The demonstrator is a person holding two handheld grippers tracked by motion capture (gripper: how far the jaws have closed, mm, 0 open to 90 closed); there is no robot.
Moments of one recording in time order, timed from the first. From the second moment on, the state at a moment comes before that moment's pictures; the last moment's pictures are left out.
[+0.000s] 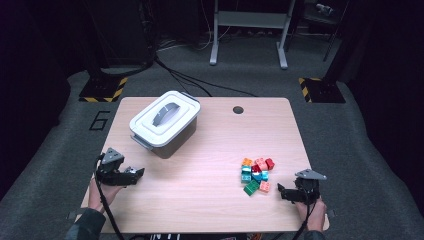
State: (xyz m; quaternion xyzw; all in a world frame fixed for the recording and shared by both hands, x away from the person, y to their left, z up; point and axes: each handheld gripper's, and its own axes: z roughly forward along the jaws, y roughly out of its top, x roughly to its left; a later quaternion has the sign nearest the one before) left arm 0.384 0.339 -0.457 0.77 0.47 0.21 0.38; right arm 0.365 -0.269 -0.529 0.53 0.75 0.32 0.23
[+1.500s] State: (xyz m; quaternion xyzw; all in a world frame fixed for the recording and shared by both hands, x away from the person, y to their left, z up) left arm 0.524 0.263 -0.377 0.81 0.41 0.23 0.36; right arm 0.366 -0.271 -0.529 0.53 0.75 0.32 0.23
